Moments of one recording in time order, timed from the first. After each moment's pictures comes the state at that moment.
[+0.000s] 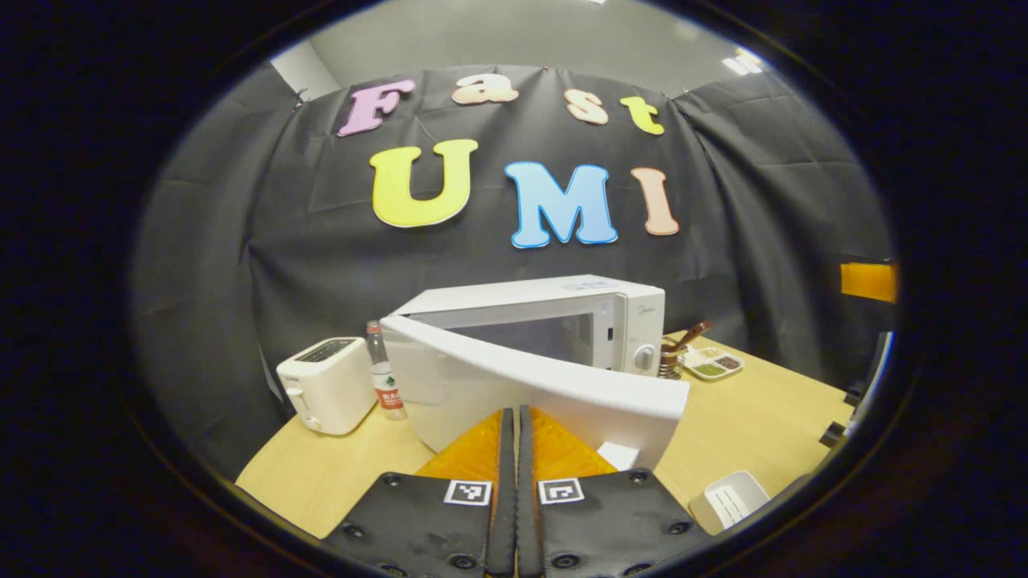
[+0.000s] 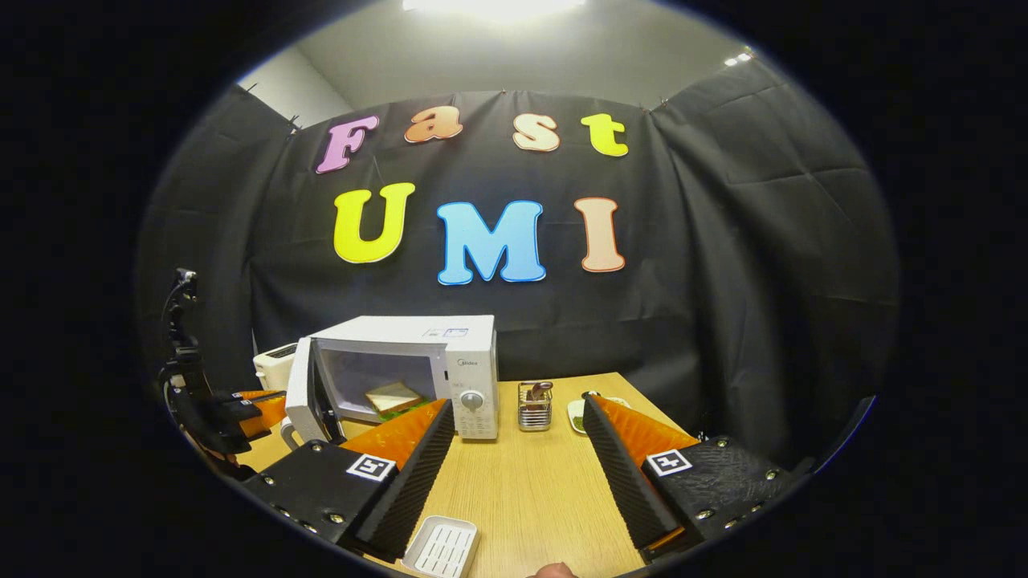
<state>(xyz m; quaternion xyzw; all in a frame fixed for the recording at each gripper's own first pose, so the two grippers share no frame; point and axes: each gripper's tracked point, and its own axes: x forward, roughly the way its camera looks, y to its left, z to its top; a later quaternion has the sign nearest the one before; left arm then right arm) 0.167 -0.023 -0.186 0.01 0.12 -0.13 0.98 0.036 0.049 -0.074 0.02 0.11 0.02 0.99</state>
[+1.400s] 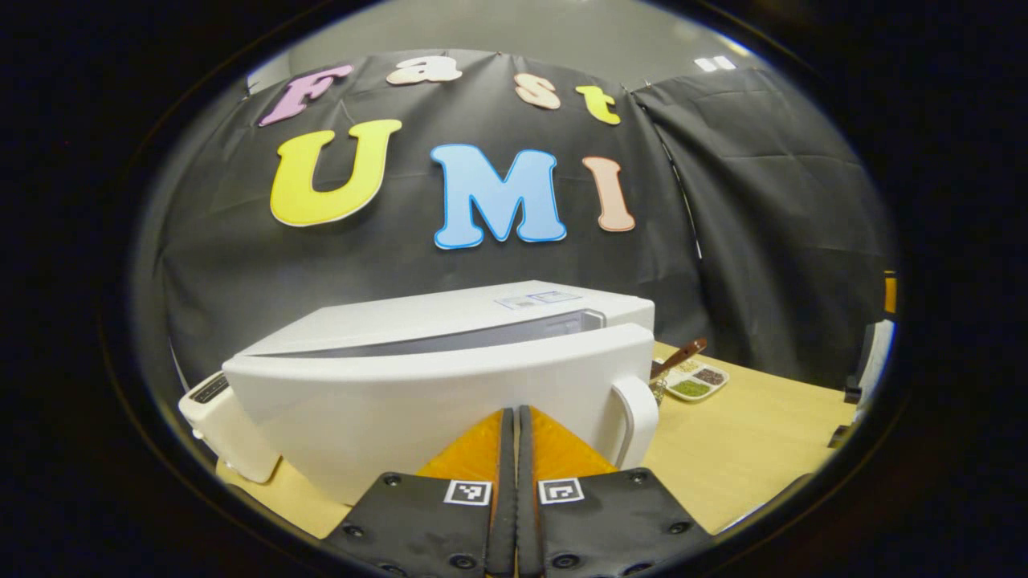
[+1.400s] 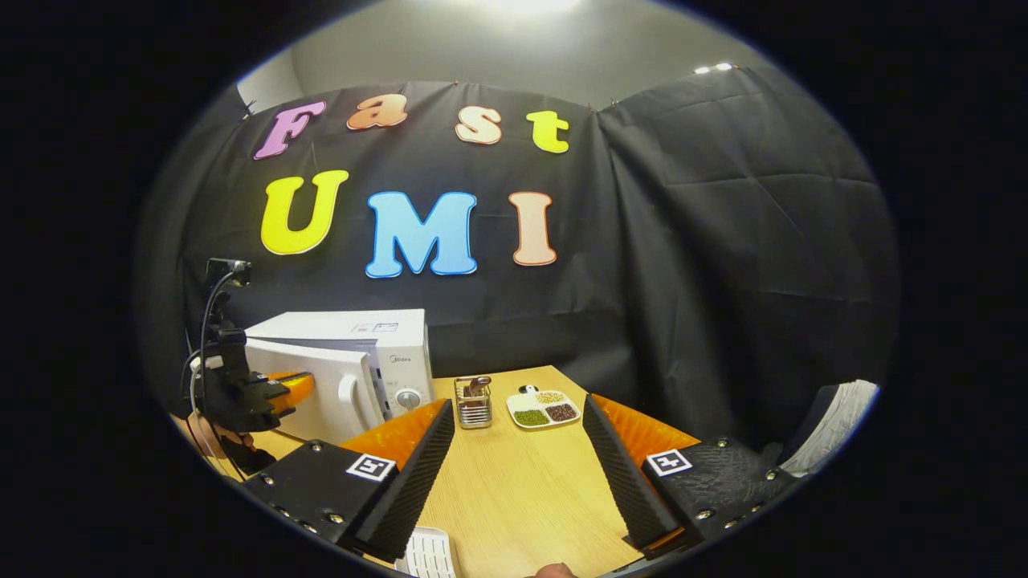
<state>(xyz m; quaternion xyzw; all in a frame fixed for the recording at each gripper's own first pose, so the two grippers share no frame) 0.313 -0.123 -0.202 0.01 0.12 -0.24 0.96 0.041 0.020 -0.093 0.01 0.12 -0.12 0.99</state>
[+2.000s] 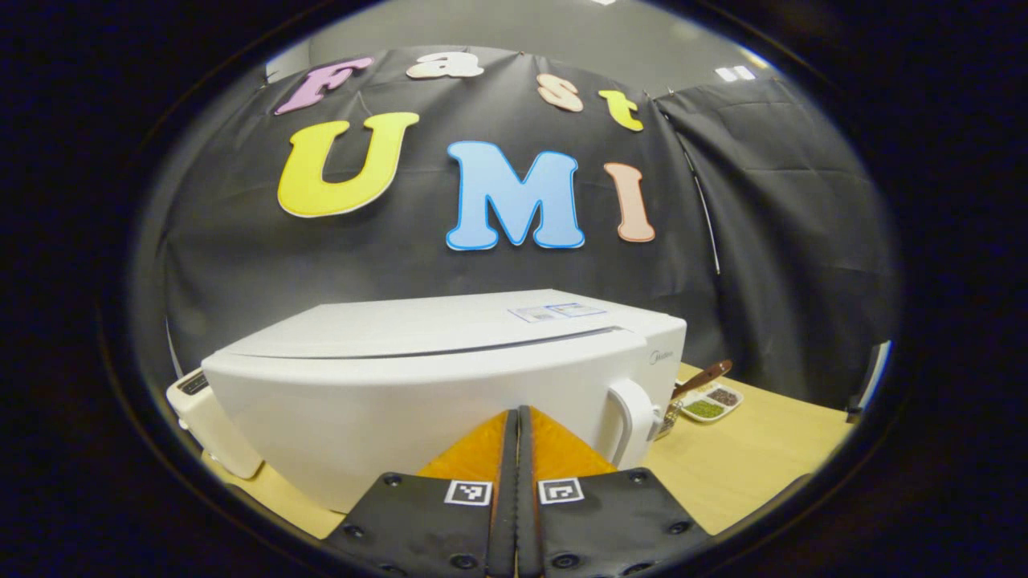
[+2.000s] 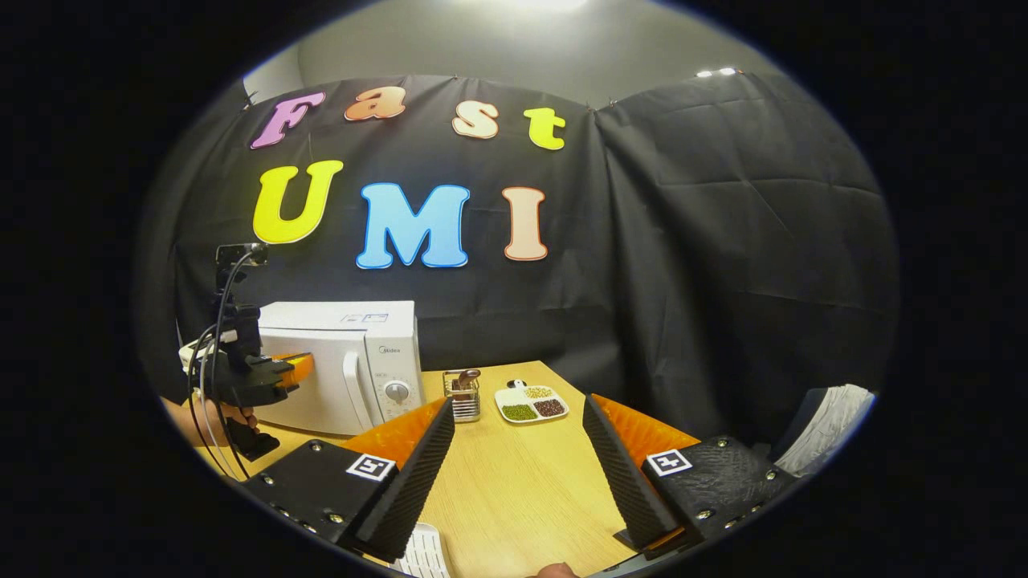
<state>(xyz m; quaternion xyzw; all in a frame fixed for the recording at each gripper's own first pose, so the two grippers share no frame) 0.343 -0.128 -0.205 -0.01 0.11 -0.21 0.97 0.036 0.018 -0.097 0.00 0.13 -0.13 0.98</state>
